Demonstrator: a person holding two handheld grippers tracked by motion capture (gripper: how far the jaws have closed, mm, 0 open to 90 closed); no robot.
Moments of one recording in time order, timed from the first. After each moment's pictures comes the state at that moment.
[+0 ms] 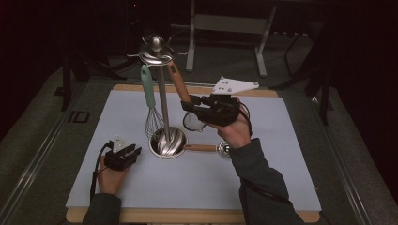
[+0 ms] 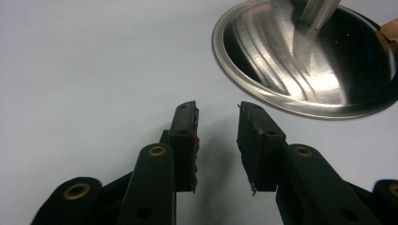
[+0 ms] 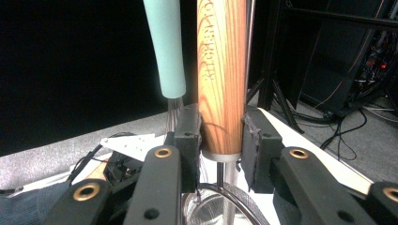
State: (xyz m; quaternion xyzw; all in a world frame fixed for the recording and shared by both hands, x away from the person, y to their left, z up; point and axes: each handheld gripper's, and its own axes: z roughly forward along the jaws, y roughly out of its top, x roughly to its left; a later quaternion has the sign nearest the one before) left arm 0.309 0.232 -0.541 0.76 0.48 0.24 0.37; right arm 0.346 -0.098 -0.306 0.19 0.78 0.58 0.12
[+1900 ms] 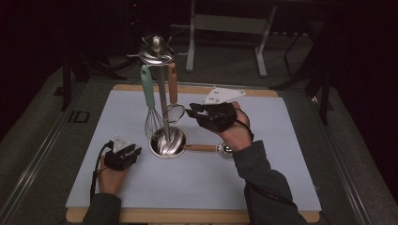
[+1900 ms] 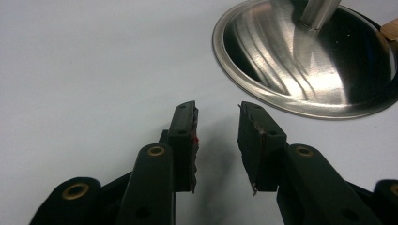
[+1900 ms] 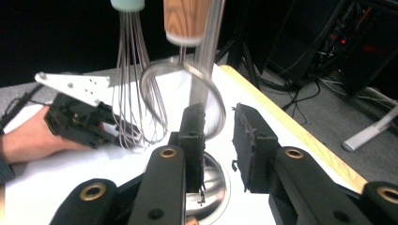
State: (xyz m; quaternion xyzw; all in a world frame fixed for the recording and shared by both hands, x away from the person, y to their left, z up) left arm 0.309 0.232 -0.541 0.76 0.48 0.24 0.37; right arm 0.350 -0.096 -0.334 0.19 0.83 0.49 0.19
